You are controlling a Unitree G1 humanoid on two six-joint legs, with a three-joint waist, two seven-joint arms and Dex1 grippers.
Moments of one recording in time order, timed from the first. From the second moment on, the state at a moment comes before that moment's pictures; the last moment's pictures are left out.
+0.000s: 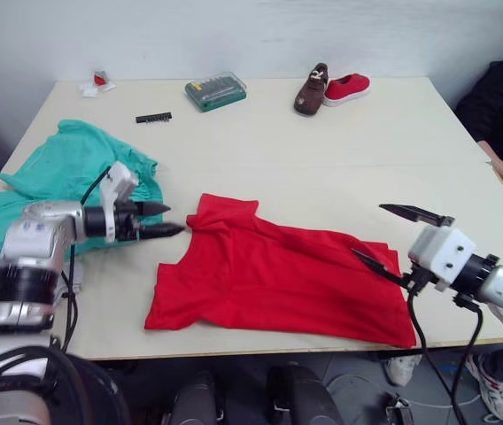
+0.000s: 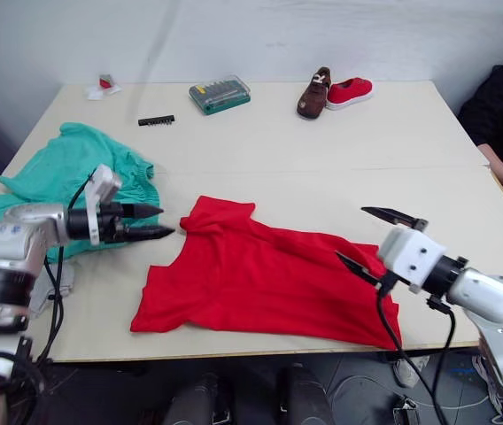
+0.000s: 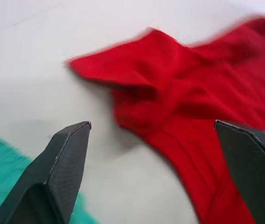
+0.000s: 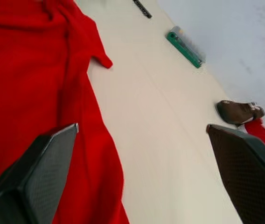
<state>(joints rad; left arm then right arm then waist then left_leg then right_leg) -0.82 0.75 0.00 0.53 -0.36 0.72 -1.07 -0.02 -0.86 -0.15 -0.42 0.33 0.03 0.70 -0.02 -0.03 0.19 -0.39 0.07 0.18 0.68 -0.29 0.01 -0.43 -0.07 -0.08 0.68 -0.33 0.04</state>
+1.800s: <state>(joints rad) -1.04 0.51 -0.03 0.90 -0.15 0.18 -1.40 -0.09 -0.77 -0.09 -0.62 0.53 0.51 0.72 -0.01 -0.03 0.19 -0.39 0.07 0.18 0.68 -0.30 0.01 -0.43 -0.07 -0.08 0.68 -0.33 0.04</state>
